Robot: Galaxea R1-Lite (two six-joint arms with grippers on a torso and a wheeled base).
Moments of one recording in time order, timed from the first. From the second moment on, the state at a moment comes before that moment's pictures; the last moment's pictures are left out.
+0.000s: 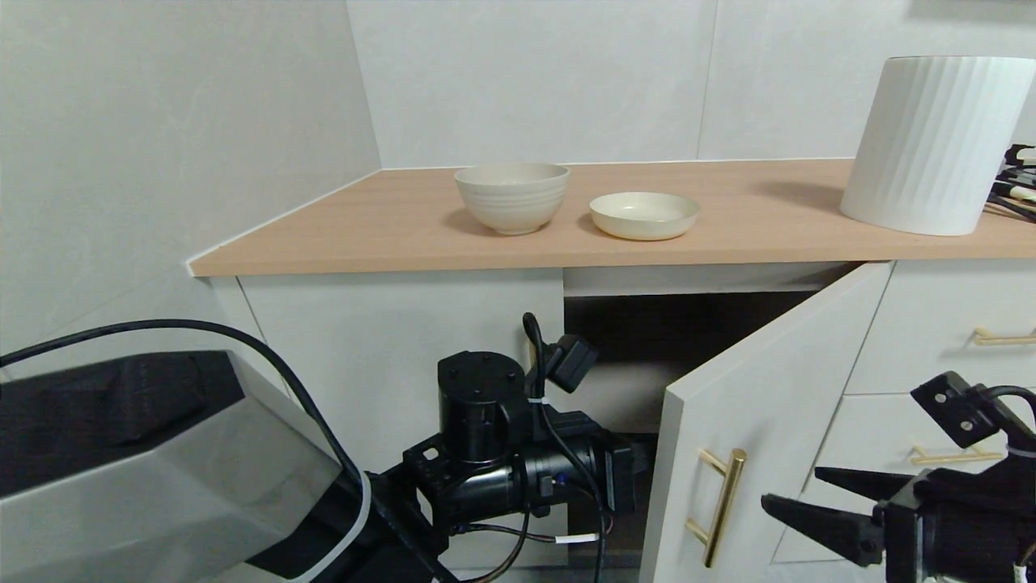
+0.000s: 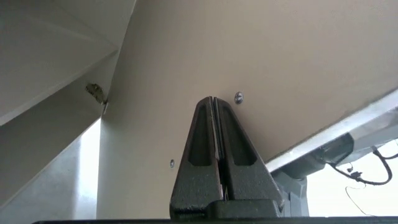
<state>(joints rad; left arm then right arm) -0.80 2.09 -0.78 -1.18 -0.50 -0.52 0.47 1.27 -0.27 -0.57 0.23 0.27</state>
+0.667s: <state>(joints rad) -0.79 2.12 -0.89 -1.07 -0.49 -0.53 0.56 1.11 -0.29 -0.43 0.36 0.26</state>
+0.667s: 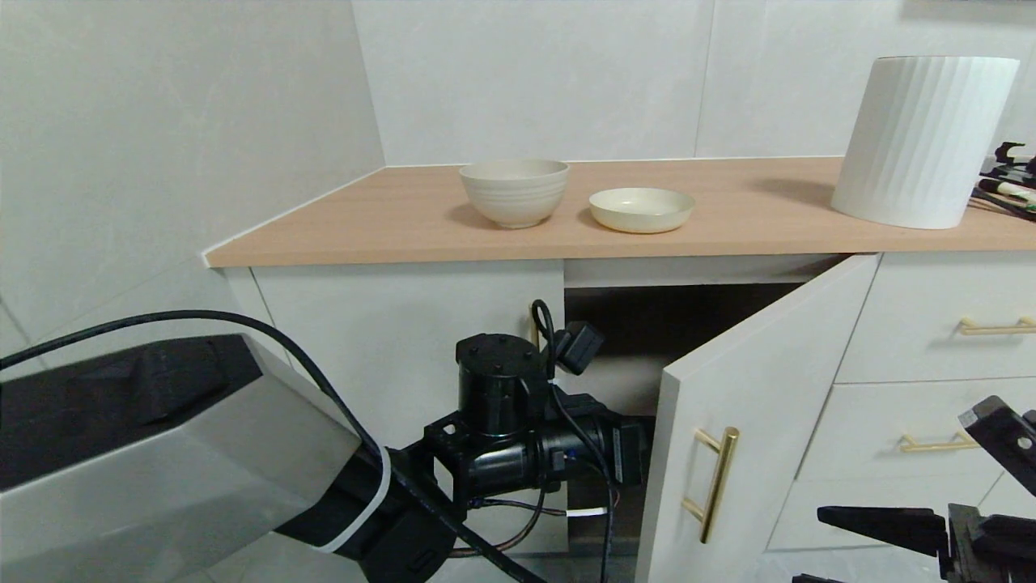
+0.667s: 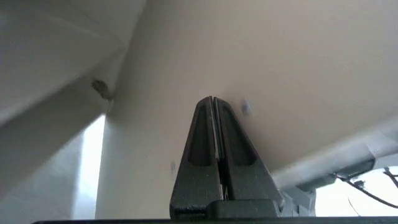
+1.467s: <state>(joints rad) -0.79 2.20 -1.11 -0.88 -0.46 -0.53 0.57 1.09 -0.29 -0.43 0.36 0.26</state>
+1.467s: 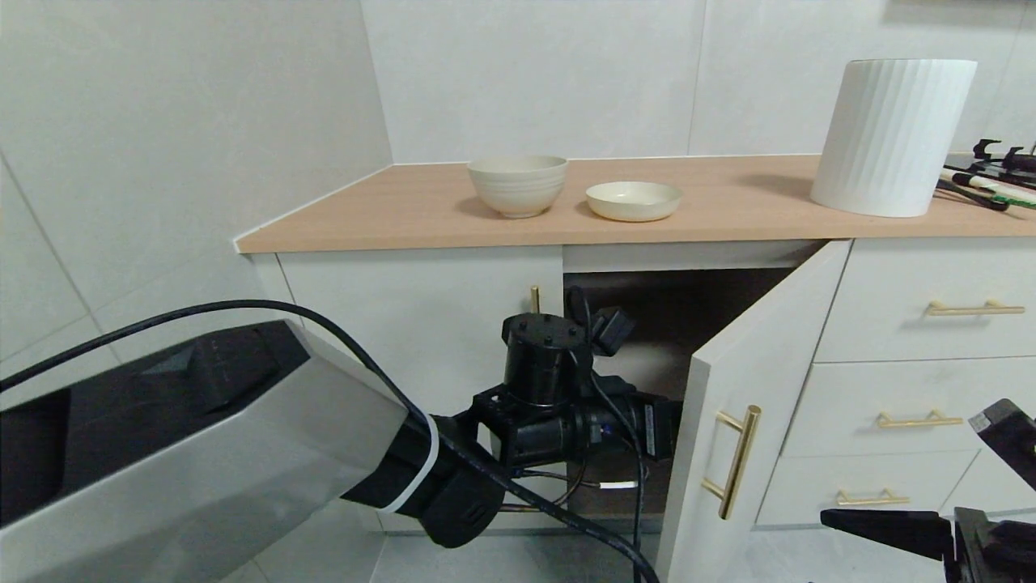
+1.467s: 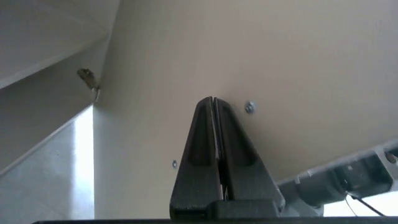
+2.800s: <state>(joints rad) -0.98 2.10 -1.15 -0.74 -0.60 -0.54 0.64 0.92 -0.26 -0.38 0.53 0.26</state>
